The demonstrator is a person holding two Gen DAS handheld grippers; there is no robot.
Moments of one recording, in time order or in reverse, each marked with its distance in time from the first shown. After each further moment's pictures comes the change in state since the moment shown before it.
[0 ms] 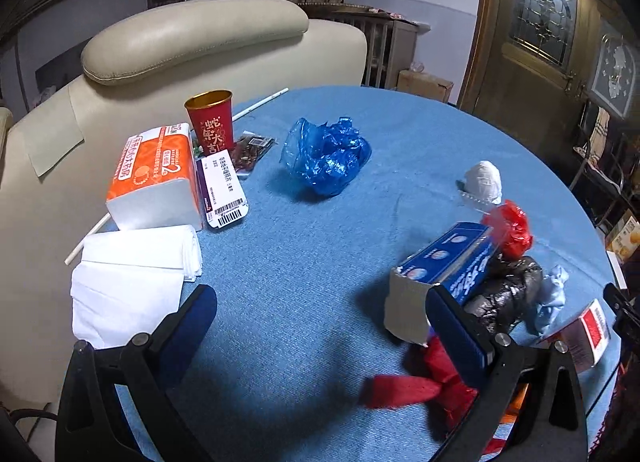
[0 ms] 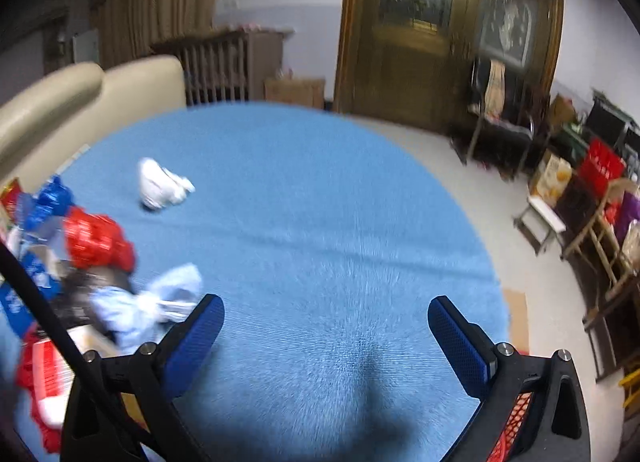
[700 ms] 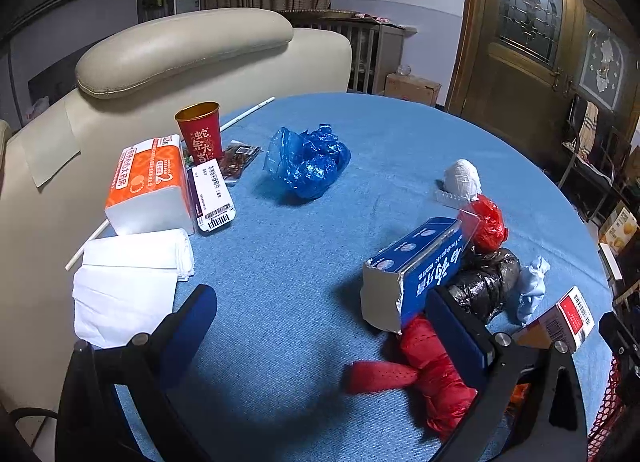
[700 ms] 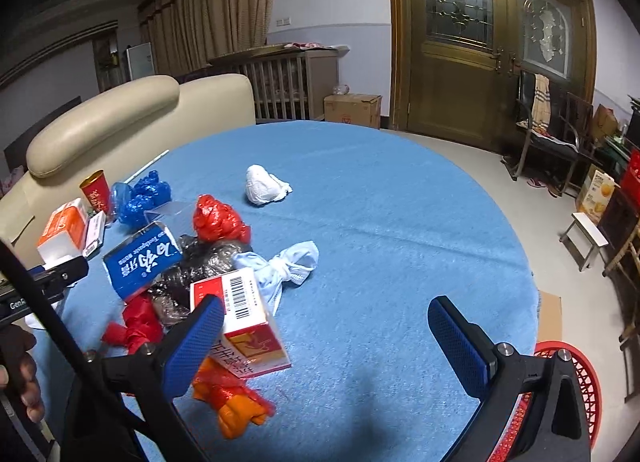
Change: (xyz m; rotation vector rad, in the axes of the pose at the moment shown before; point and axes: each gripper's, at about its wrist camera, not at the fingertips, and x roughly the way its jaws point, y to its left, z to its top) left arm -0.014 -0.012 -0.004 0.029 -0.020 -0.025; right arm -0.074 0.033 -0.026 -0.029 -0.036 0.215
